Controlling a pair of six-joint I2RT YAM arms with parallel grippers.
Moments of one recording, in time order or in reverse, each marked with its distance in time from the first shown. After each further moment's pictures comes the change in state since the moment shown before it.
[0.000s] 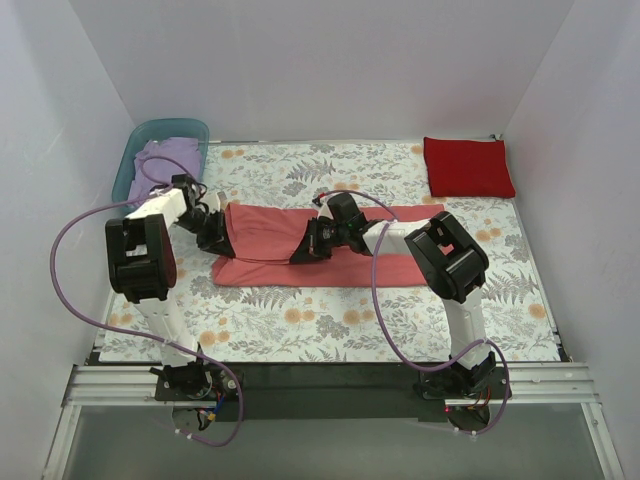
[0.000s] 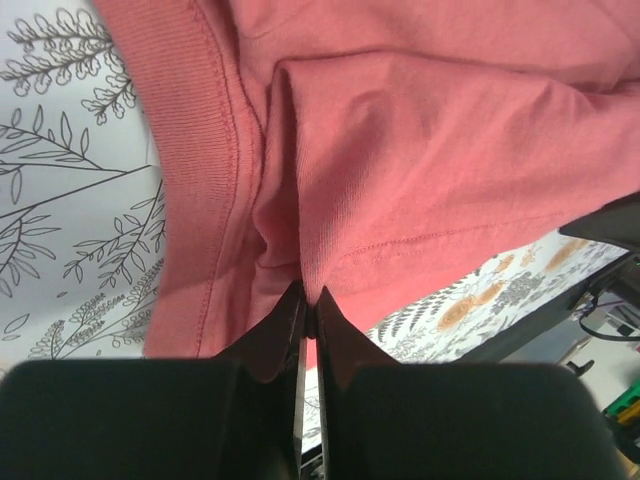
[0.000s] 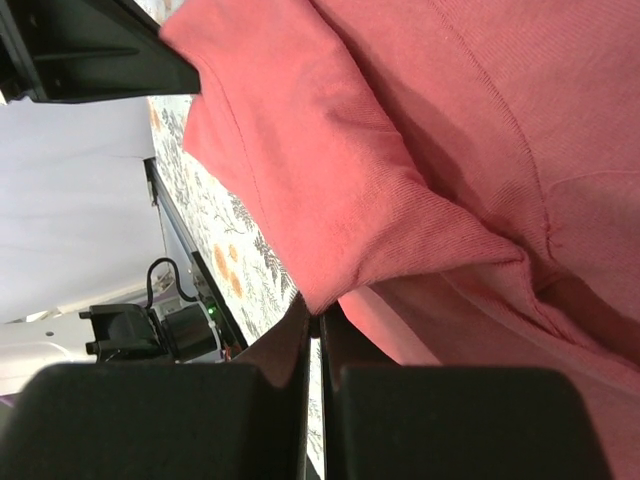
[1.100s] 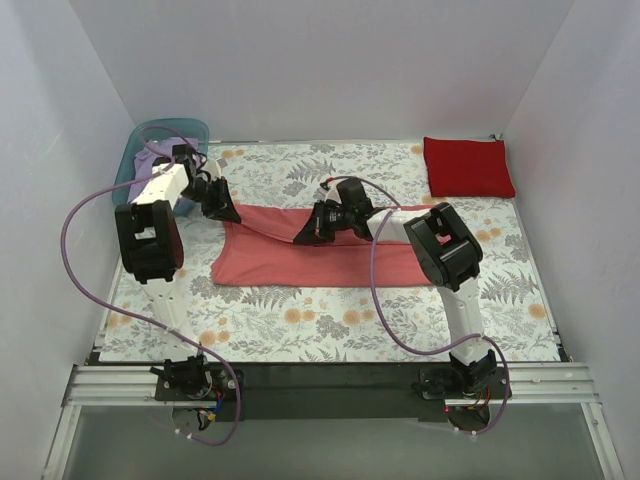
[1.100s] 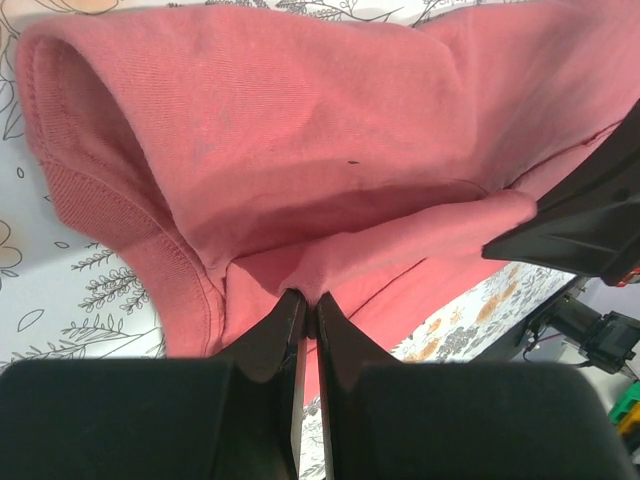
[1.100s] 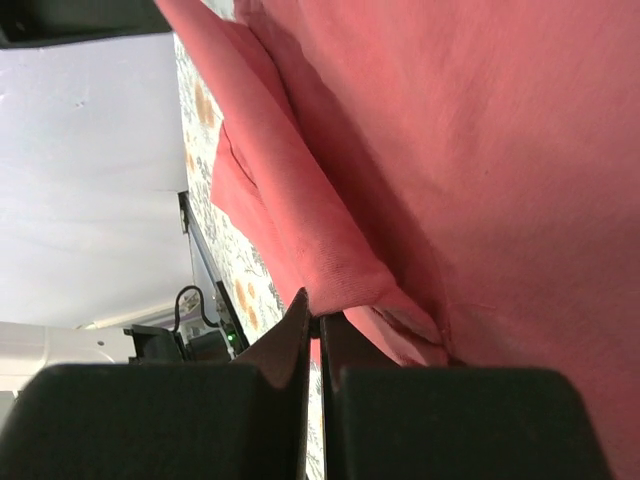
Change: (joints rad) left arm -0.011 0.205 0.417 -0.069 0.101 -0.060; right arm -0.092 0.107 0.127 0.037 -0.089 0.018
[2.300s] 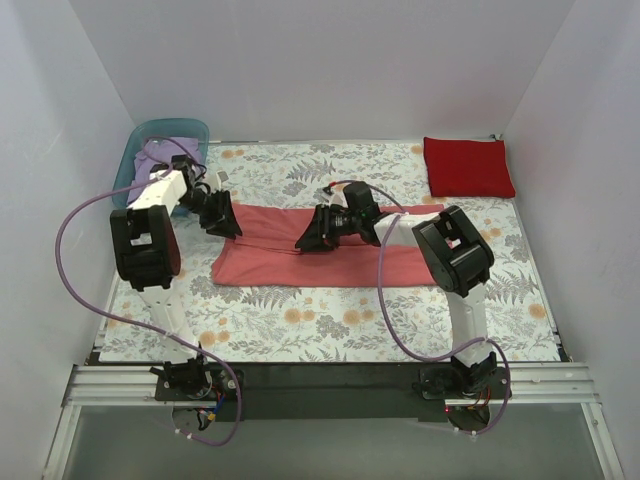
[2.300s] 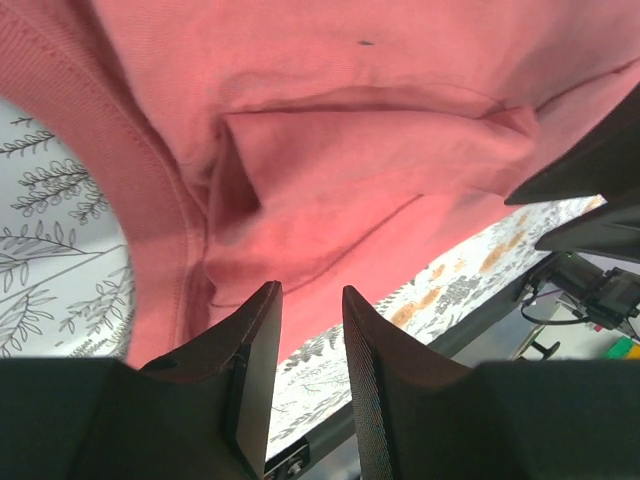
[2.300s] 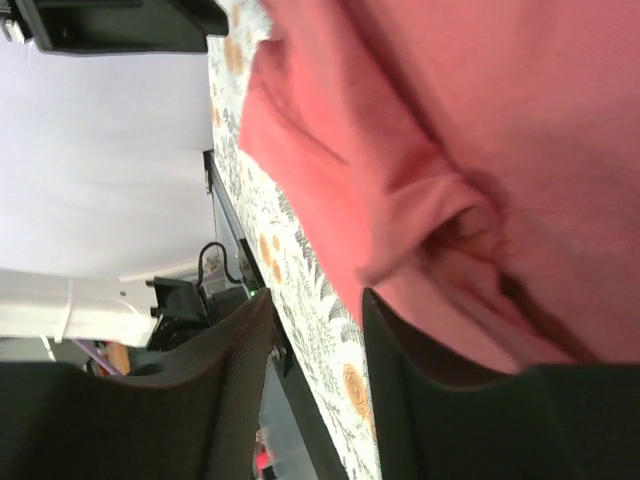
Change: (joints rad) left arm 0.000 -0.072 -0.129 -0.078 -0.011 0.049; right arm -0.006 -0.075 -0.107 0.041 -0.089 0.023
